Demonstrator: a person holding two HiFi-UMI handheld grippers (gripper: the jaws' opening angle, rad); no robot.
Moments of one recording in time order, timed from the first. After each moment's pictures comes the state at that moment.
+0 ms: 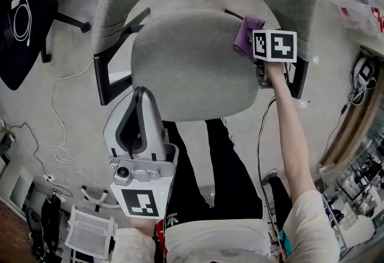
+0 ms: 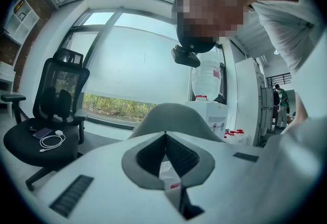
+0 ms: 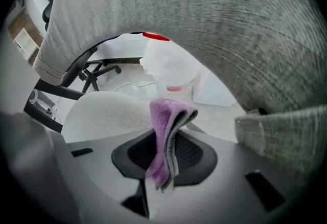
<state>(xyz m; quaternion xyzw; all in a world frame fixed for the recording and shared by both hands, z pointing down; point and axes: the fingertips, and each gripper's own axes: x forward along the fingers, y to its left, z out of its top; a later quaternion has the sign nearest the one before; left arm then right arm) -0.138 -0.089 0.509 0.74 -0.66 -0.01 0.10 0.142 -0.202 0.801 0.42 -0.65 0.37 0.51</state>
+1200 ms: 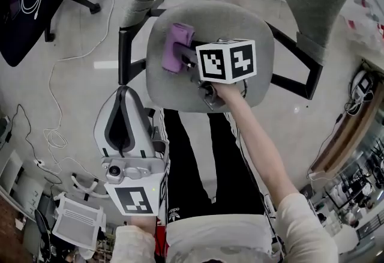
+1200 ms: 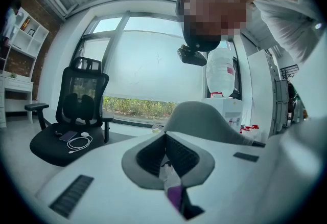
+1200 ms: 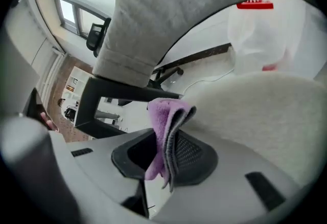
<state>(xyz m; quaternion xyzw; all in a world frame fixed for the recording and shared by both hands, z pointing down) -0.208 -0.041 0.516 0.68 -0.73 0.02 0.11 -0.126 -0.077 0.762 0.19 -0.75 0.53 0.34</state>
